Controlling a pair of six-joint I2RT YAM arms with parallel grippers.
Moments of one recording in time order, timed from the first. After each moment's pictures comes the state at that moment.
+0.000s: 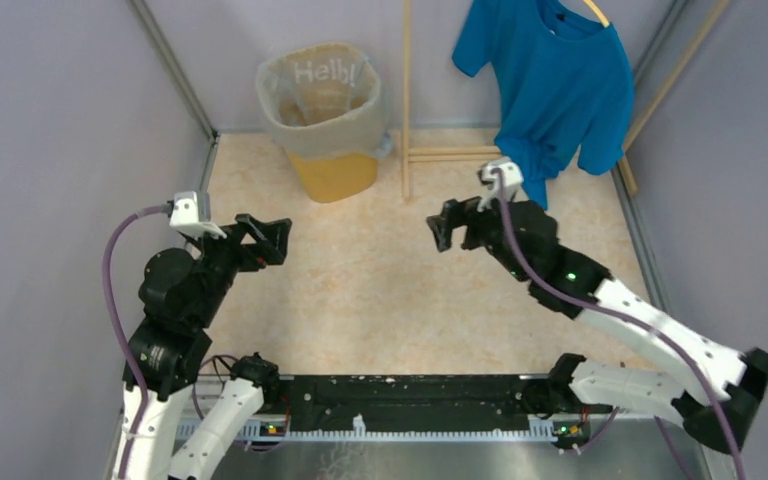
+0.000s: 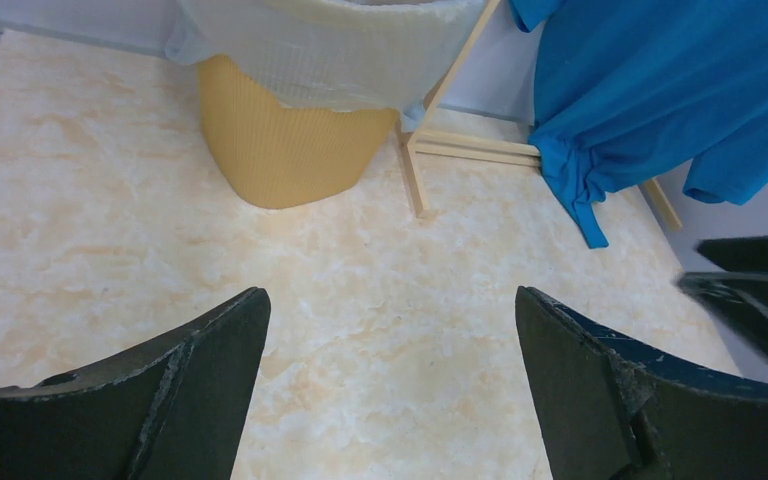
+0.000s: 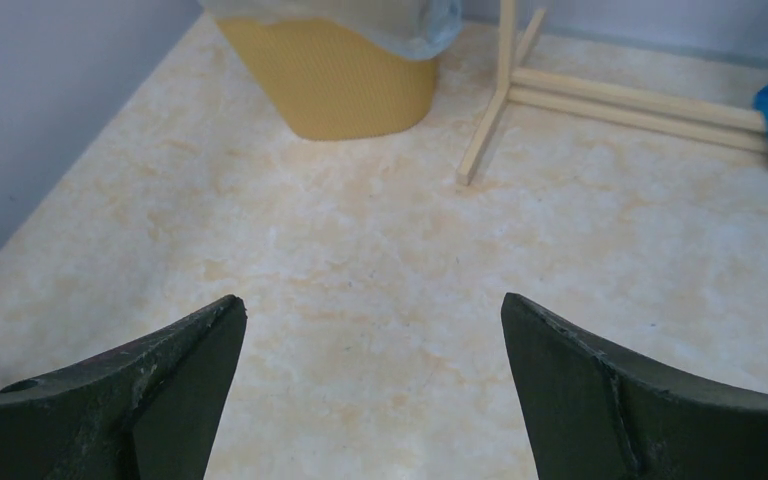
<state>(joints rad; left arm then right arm) -0.28 0.52 1.06 -0.63 -0.04 -0.39 0.86 1.07 0.96 -0.13 0.32 0.26</state>
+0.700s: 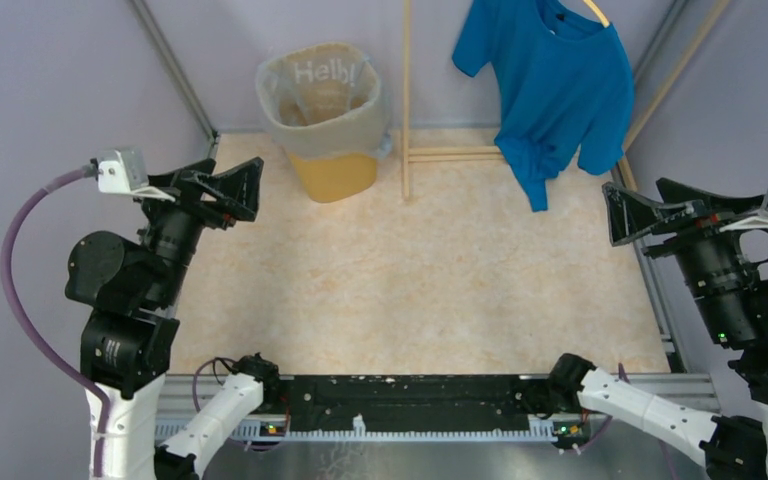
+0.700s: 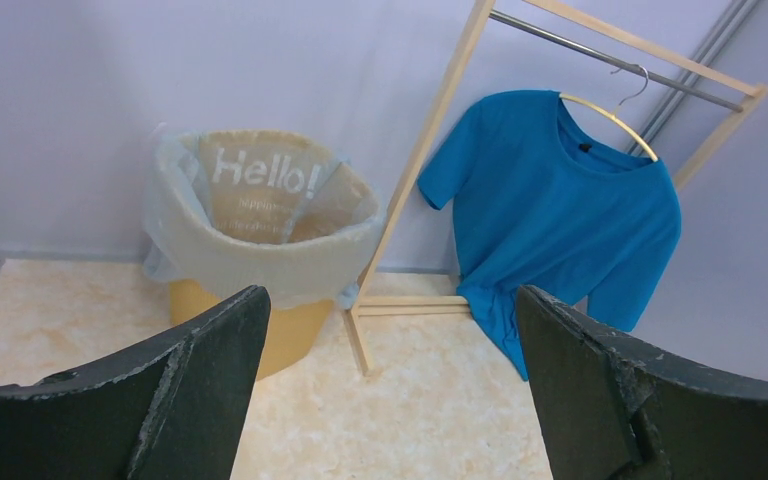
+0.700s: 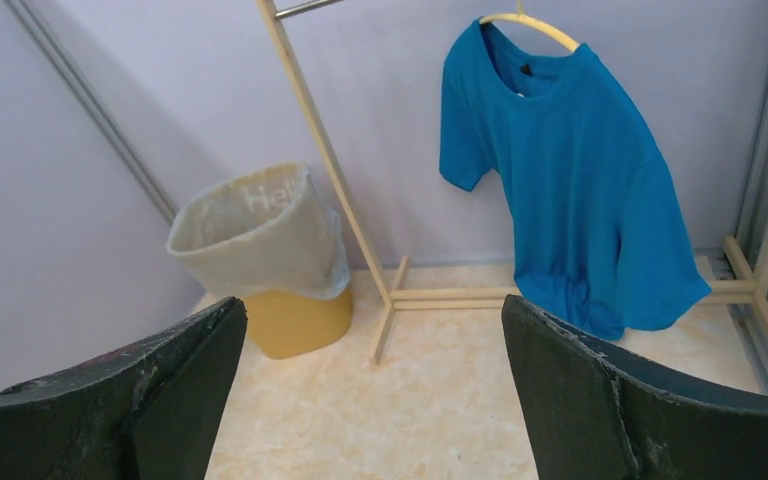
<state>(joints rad) -0.28 0.73 1.47 -0.51 -0.02 -0.36 0.86 0.57 1.49 -0.61 0.62 0.12</state>
